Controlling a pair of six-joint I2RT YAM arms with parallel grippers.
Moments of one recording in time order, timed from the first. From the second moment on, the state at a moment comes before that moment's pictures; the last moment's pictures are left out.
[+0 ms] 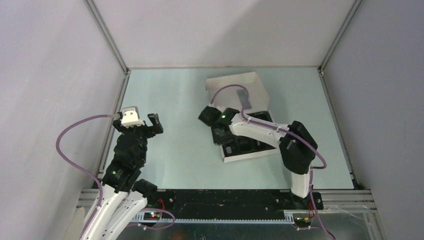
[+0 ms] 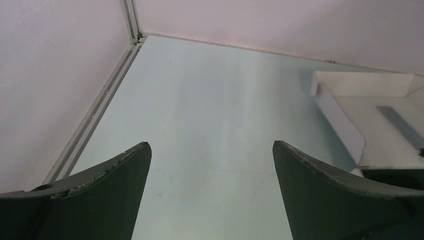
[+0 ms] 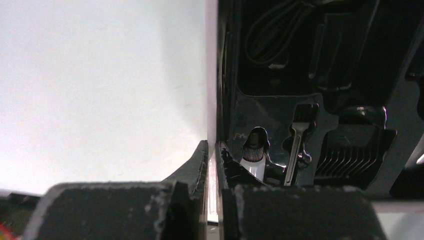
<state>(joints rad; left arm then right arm) -0.43 0.44 0.62 -0.25 -0.56 -0.12 0.93 1.86 1.47 -0.86 0.24 0.70</state>
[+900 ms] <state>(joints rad) -0.46 0.66 0.76 -0.40 -0.48 -0.34 1.01 1.78 1.63 -0.83 0.19 0.61</state>
